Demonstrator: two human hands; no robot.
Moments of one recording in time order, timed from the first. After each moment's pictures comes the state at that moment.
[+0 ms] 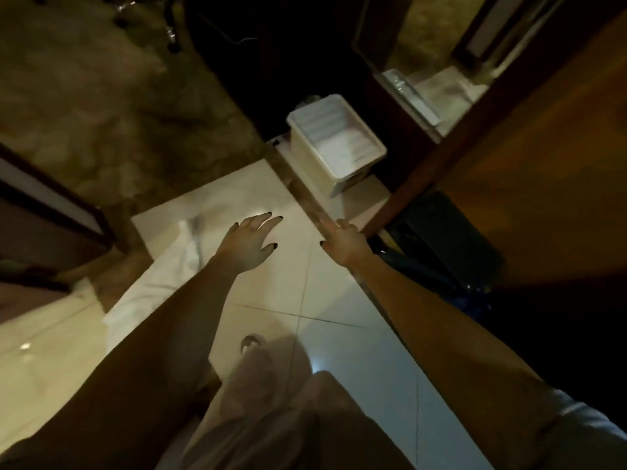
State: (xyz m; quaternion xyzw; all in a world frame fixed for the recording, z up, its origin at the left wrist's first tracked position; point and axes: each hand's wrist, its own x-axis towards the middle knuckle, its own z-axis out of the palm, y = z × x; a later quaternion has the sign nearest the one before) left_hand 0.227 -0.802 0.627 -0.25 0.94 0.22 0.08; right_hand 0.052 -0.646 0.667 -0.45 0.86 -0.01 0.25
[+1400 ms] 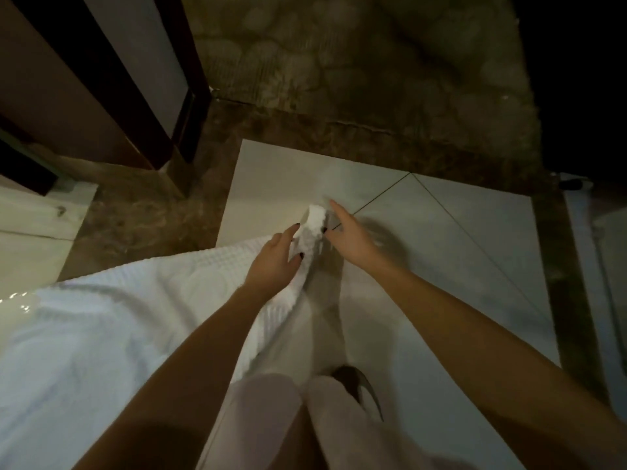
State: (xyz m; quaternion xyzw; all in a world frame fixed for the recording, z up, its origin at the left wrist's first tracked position) left_hand 0.354 -1.161 -0.090 -0.63 0.66 0.38 -0.16; right_hand 0.187 -1.209 -0.063 -0.58 0.68 -0.12 0.44
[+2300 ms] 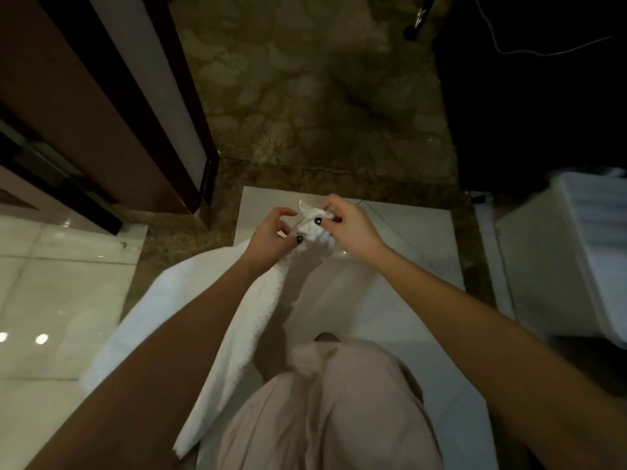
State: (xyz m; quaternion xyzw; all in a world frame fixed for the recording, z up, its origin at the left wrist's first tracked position) left_hand 0.349 -1.135 0.184 -0.59 0.55 0.52 -0.28; right_hand 0.175 -1.145 0.215 -0.62 0.64 -0.22 0.40
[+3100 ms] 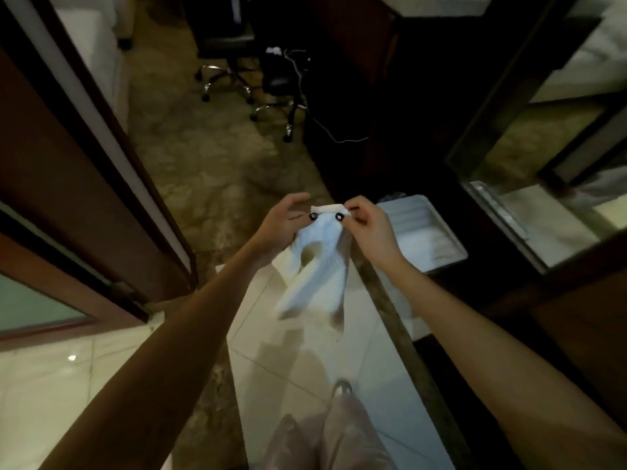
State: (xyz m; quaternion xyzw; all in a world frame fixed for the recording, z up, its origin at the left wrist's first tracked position) left_hand 0.299 -0.950 0.772 -0.36 0.62 0.63 -0.28; right_hand 0.129 -0.861 0.776 -0.49 0.70 -0.46 0.26
